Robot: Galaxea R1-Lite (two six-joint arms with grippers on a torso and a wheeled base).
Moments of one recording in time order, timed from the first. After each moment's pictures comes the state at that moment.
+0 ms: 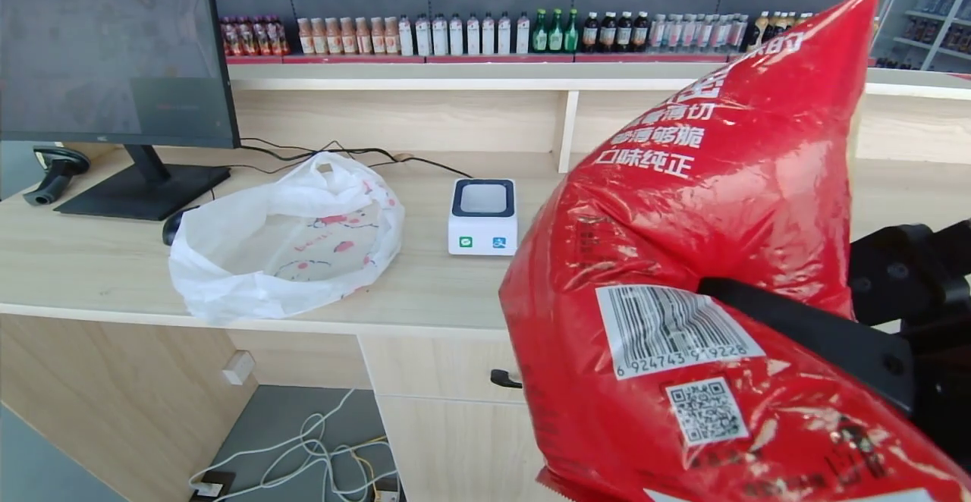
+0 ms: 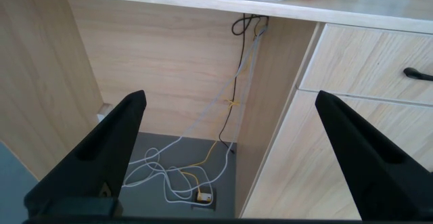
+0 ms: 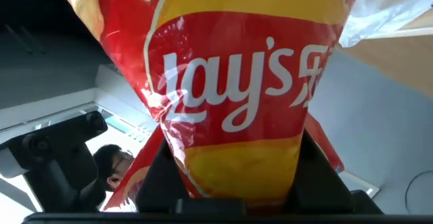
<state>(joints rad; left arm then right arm) 0.00 0.00 0.00 0.00 0.00 -0.01 0.87 1.42 -0.27 -1.57 0.30 1.24</state>
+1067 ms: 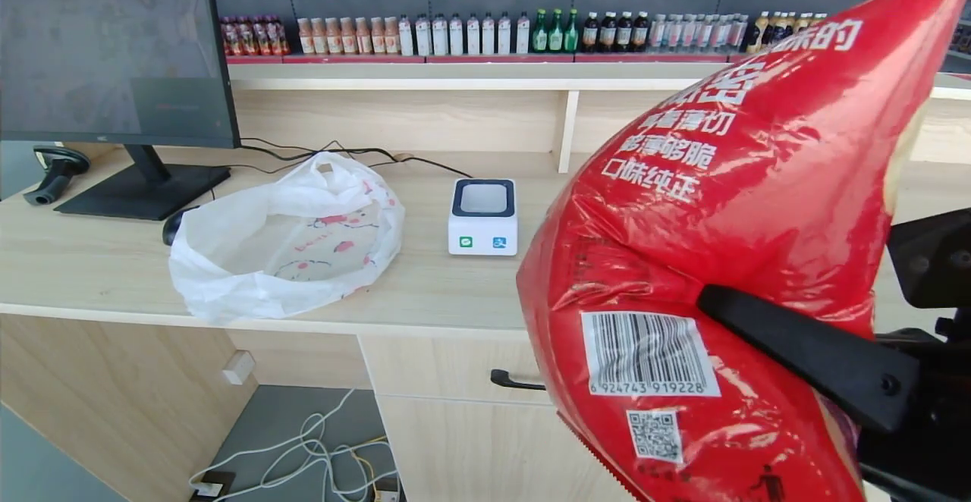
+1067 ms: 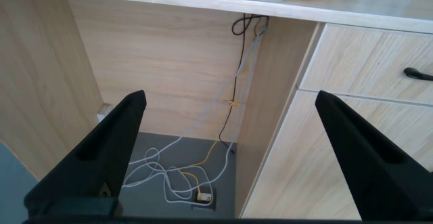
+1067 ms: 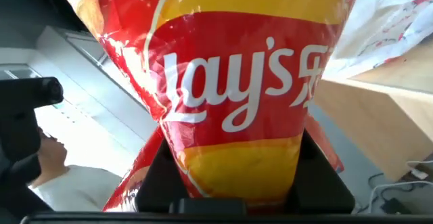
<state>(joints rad) 0.00 0.00 0.00 0.00 0.00 -0.01 0.84 1.42 -0.26 -1.57 0.30 0.88</state>
